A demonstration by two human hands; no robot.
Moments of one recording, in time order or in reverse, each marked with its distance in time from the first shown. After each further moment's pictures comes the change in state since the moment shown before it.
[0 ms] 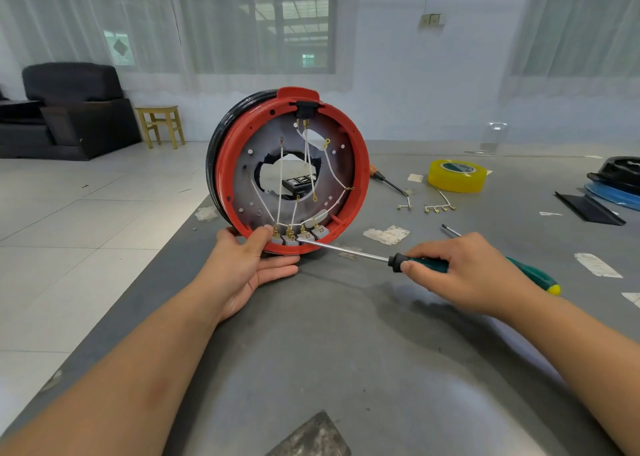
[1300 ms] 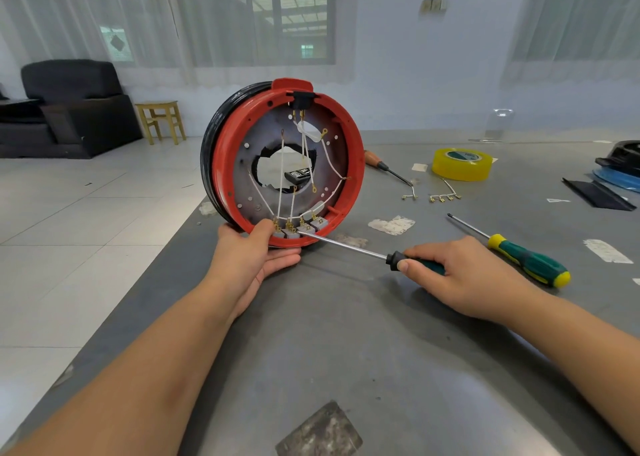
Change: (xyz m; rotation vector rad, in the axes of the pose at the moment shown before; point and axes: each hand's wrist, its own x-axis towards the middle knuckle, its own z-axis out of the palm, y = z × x) left_hand 0.000 -0.004 0.006 0.001 0.132 0.055; right_hand -0.007 -0.016 0.011 -0.046 -0.090 0.015
